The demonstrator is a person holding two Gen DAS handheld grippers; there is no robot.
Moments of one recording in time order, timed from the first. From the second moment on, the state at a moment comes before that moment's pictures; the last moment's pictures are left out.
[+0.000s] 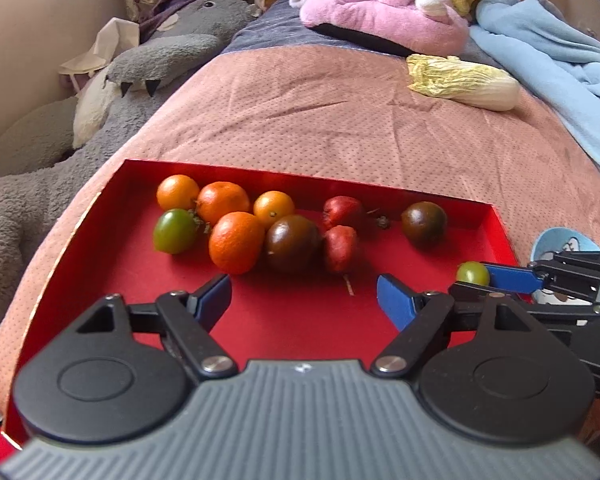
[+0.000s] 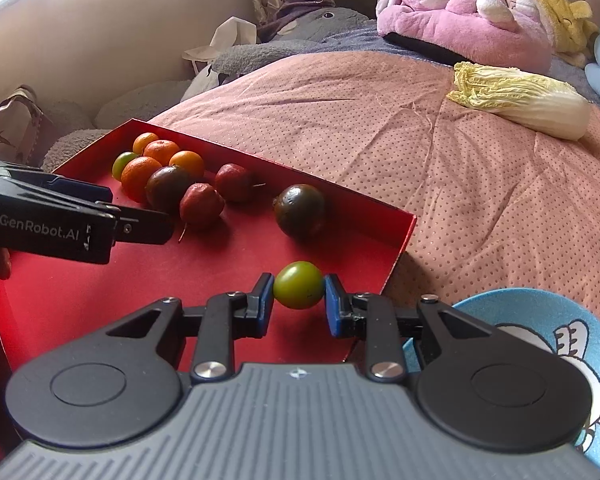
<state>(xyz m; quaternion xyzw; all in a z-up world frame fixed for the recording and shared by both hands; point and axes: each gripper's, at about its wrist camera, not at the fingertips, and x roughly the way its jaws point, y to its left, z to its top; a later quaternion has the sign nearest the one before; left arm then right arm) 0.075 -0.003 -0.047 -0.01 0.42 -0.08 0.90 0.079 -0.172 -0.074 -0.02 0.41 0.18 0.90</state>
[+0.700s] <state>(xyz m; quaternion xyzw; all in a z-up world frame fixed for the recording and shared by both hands) 0.110 -0.041 -0.074 0.05 0.43 -0.07 0.90 0.064 -0.178 -0.063 -0.03 0.40 0.20 0.89</state>
